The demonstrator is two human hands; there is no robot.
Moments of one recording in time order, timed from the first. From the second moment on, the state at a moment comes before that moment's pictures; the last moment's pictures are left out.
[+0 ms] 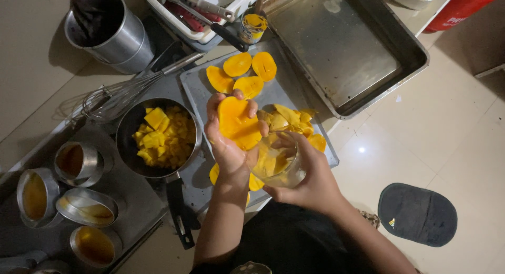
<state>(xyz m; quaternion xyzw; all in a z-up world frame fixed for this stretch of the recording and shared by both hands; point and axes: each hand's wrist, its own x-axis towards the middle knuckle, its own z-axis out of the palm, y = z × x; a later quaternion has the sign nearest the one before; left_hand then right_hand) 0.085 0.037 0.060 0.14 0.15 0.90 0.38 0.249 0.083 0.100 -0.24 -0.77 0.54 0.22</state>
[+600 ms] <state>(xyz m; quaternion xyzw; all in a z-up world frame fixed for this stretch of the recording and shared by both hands) 0.081 0.042 0.012 0.10 0.10 0.91 0.39 0.248 0.081 0.095 -0.27 -0.79 0.51 0.23</state>
